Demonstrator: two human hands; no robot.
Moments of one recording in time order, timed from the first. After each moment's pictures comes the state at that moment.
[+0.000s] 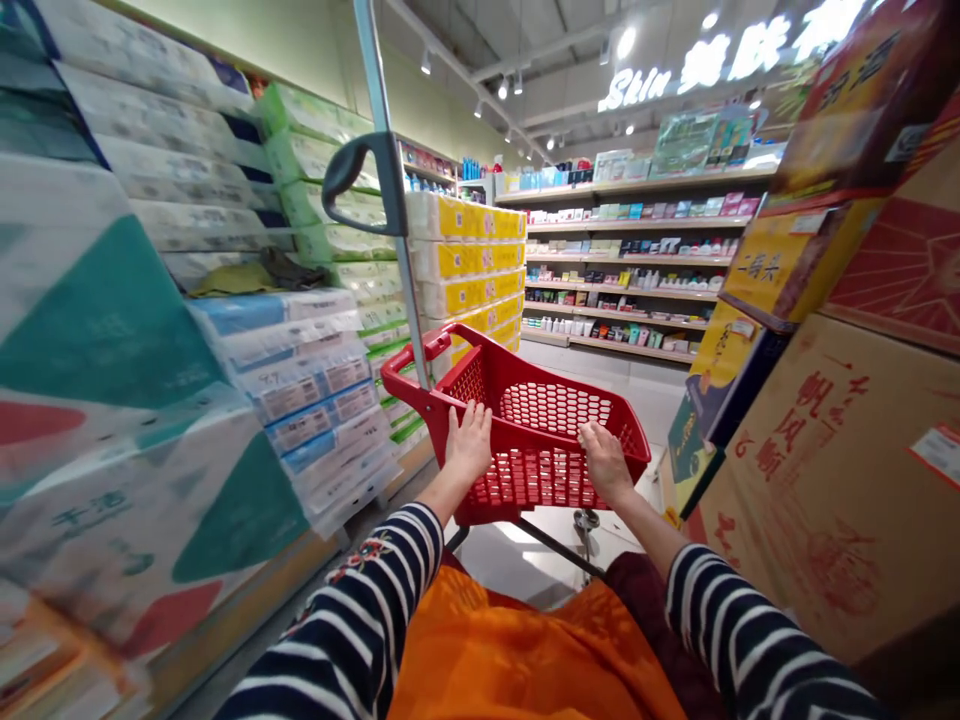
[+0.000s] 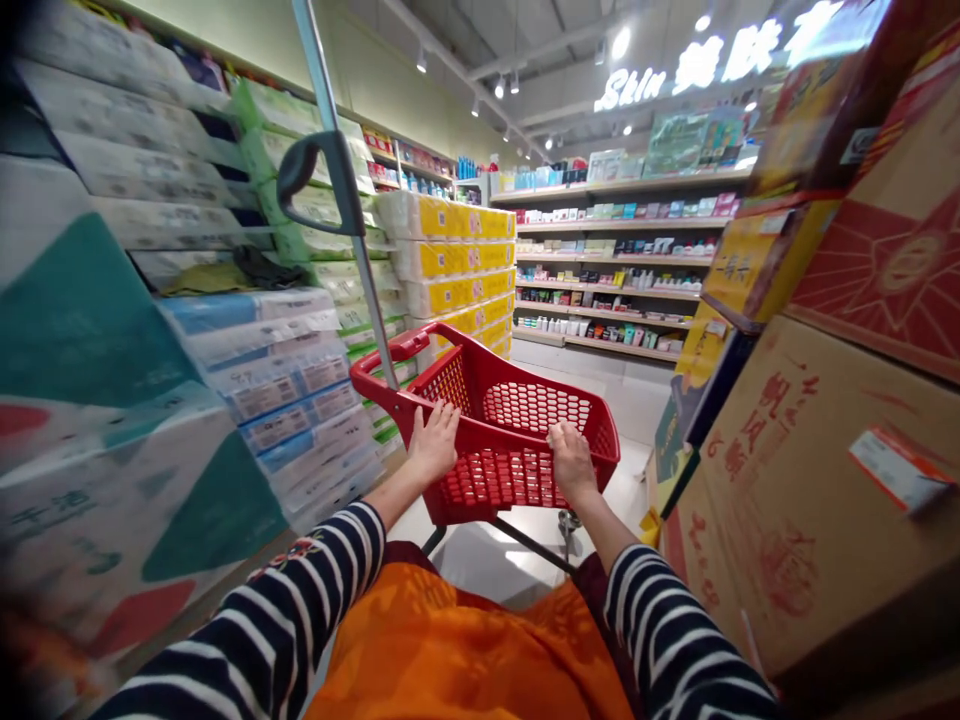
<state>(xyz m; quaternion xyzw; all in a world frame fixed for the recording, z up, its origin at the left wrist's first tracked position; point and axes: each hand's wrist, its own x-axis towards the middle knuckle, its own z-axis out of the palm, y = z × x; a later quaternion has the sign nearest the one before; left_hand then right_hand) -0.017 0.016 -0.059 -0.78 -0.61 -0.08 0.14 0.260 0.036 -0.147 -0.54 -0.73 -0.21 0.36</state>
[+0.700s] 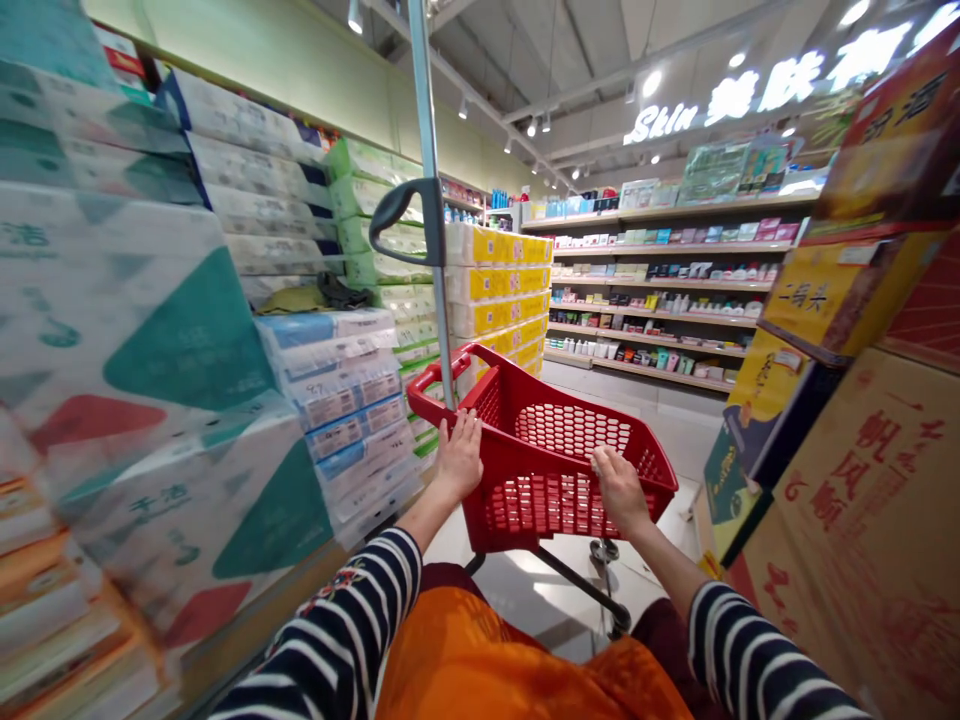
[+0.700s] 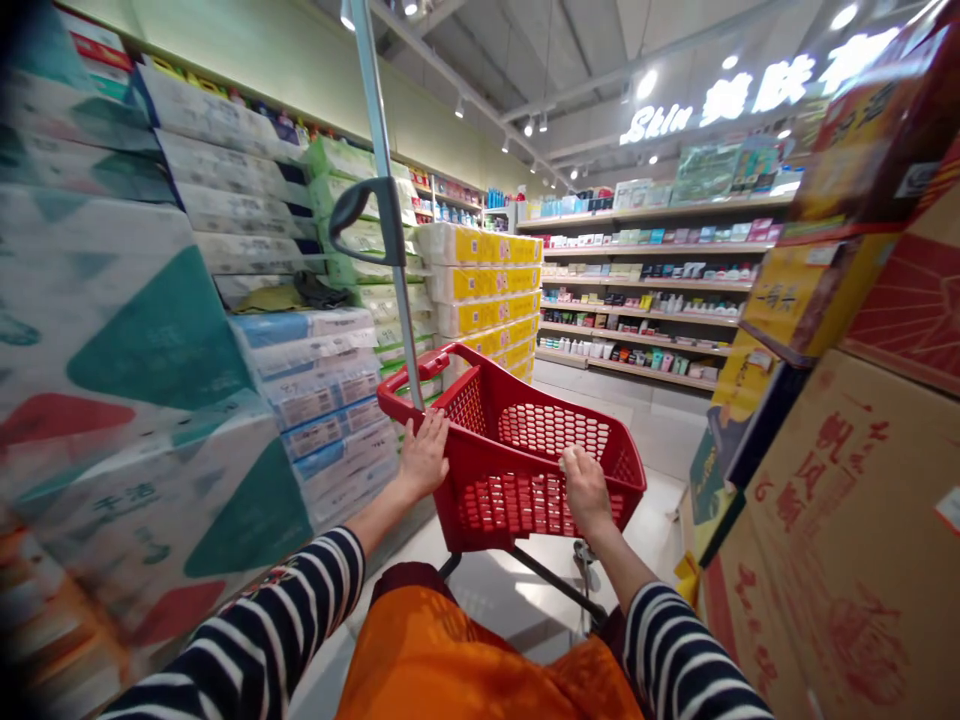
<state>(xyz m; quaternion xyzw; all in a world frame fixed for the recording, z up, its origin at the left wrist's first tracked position) -0.074 0.002 -0.049 -0.76 -0.61 -0.14 0.18 0.237 0.045 -0.144 -0.51 -0.74 -0.21 0.38</state>
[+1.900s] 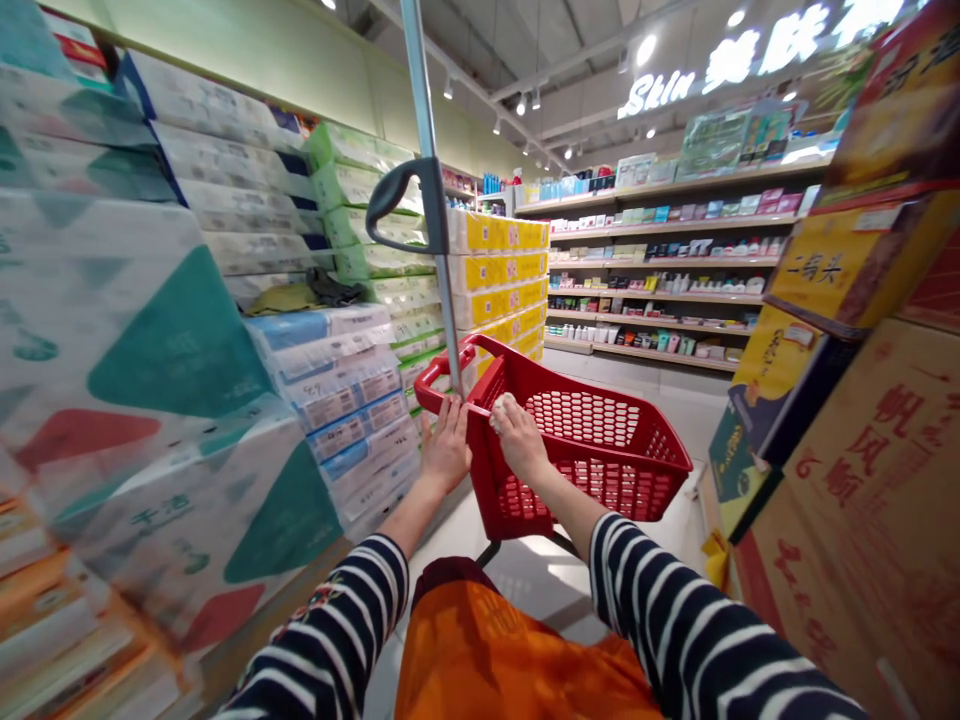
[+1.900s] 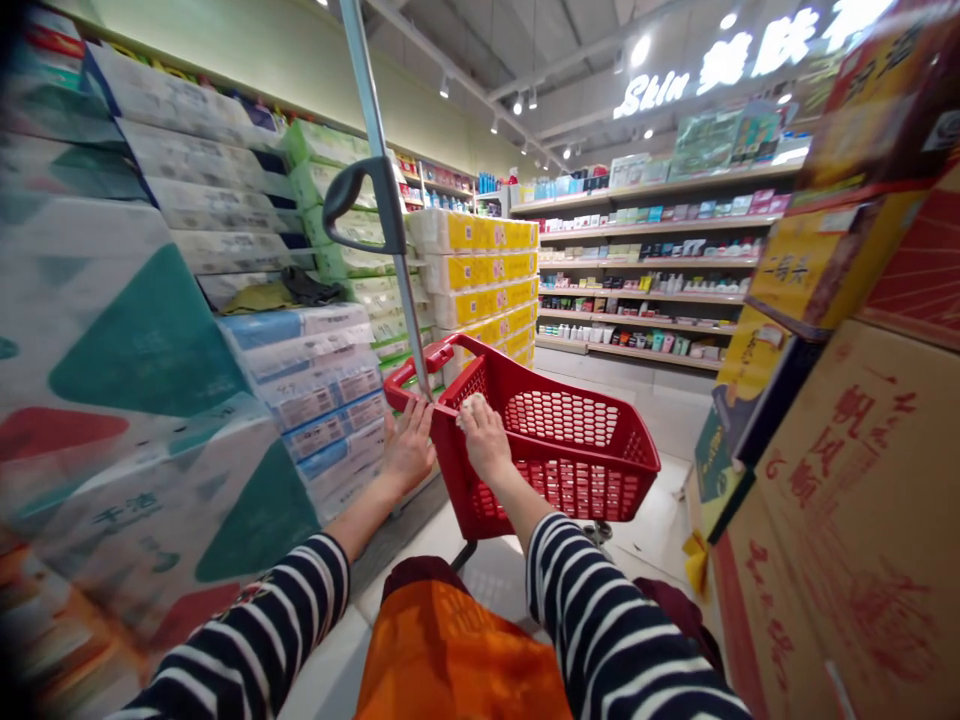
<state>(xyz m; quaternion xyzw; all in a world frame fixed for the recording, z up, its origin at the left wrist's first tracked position) -0.106 0.001 -0.044 -0.73 -0.63 -0.18 0.21 0.052 0.061 -0.082 -0.44 -0.80 -0.13 0.38</state>
